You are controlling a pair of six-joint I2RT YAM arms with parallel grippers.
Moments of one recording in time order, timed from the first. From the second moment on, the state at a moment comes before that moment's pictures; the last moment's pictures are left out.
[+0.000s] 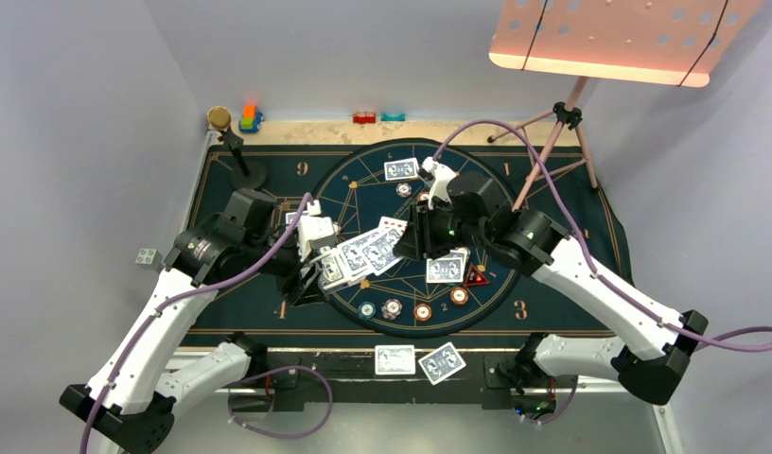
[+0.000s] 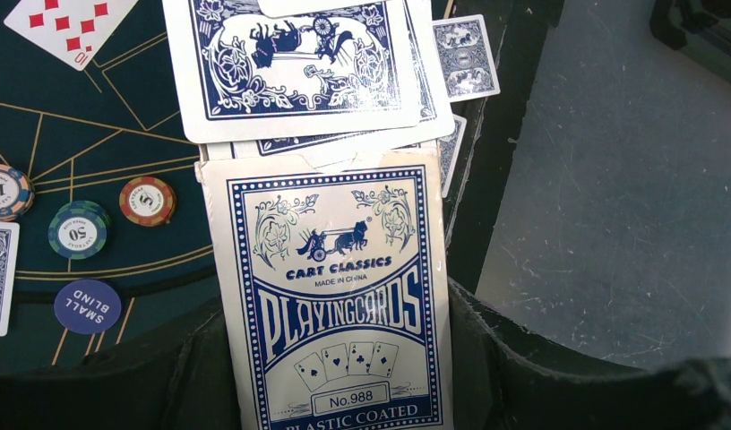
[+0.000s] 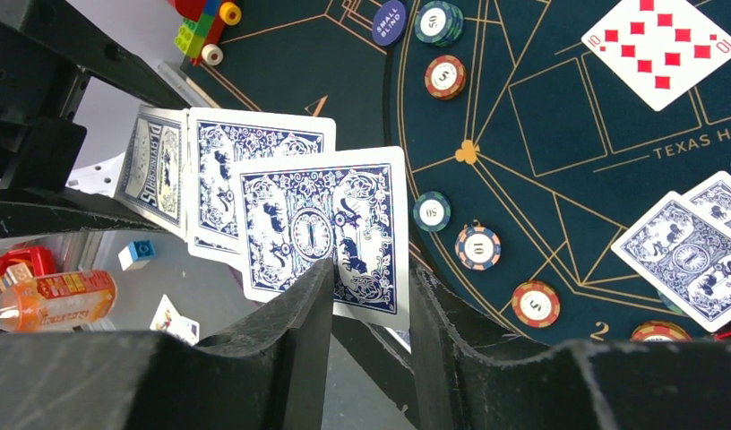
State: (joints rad) left arm -0.46 0.93 1.15 -1.17 0.70 0.43; right arm 0.85 1.17 1.28 -0.72 -0.17 0.57
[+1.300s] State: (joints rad) left arm -0.46 0.93 1.15 -1.17 0.70 0.43; right arm 0.80 1.08 1.23 -0.67 -0.16 0.66
